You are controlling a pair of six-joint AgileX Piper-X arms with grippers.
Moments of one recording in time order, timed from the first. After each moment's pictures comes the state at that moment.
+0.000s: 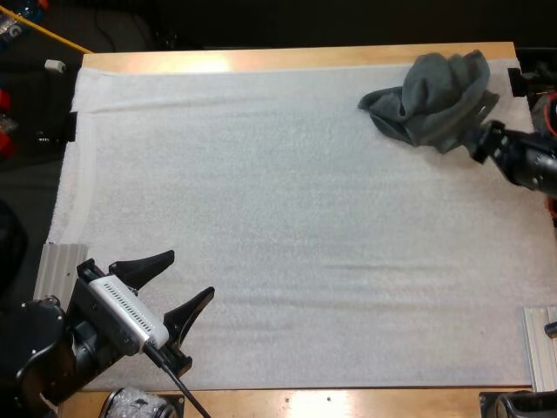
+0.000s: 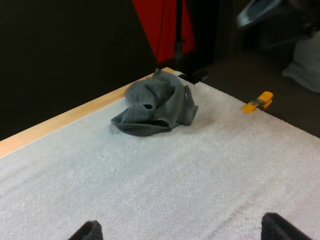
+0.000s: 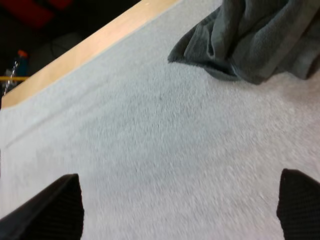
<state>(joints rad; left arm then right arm) -0.31 0.47 -1.07 1.10 0.42 -1.65 0.06 1.18 -1.21 0.86 -0.29 -1.29</state>
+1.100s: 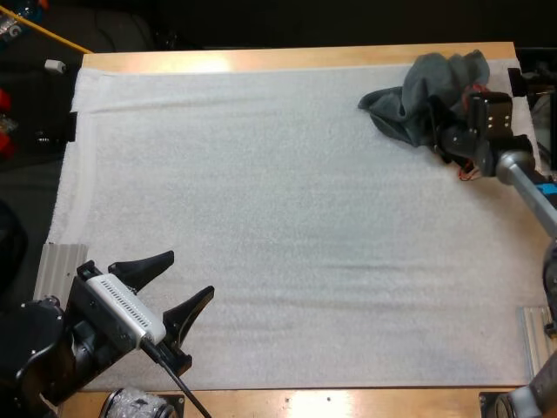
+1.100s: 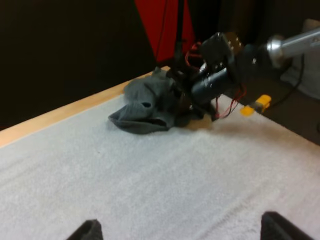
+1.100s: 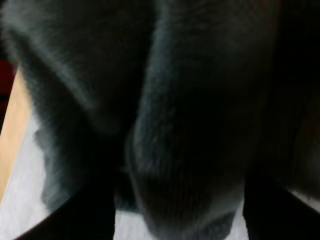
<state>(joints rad) -0.31 0.47 -1.07 1.10 0.42 -1.70 0.06 1.95 -1.22 0.16 -0.29 -0.84</state>
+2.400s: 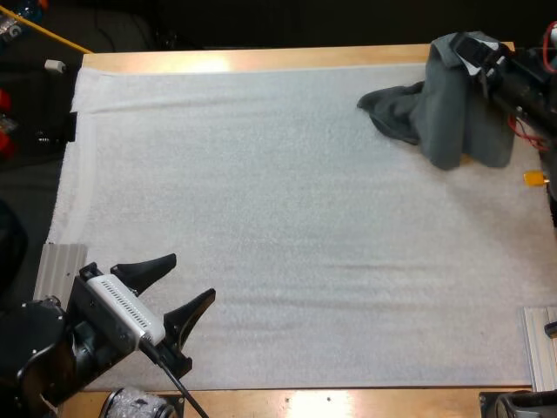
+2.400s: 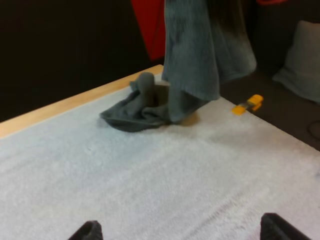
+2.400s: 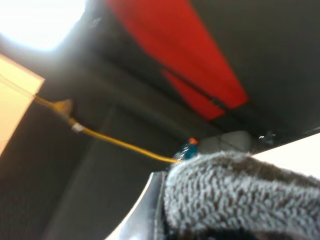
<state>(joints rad) -0.31 0.47 -1.07 1.12 0.45 -1.71 0.07 1.29 -1.23 0.18 -0.53 -1.06</state>
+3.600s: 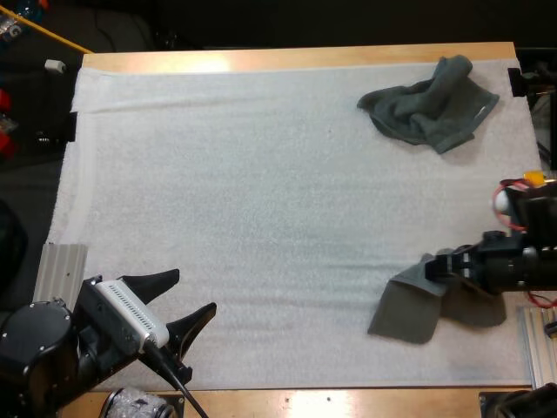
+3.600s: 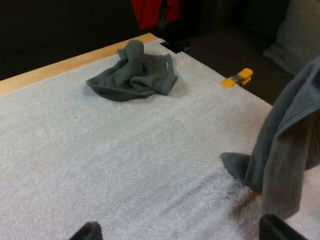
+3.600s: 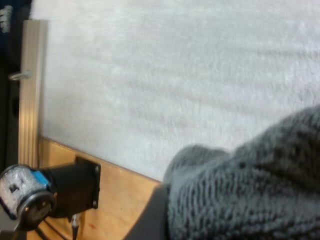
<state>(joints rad) -0.31 0.47 -1.07 1.21 0.46 -1.71 0.38 0.94 -1.15 1.36 -0.52 -1.41</state>
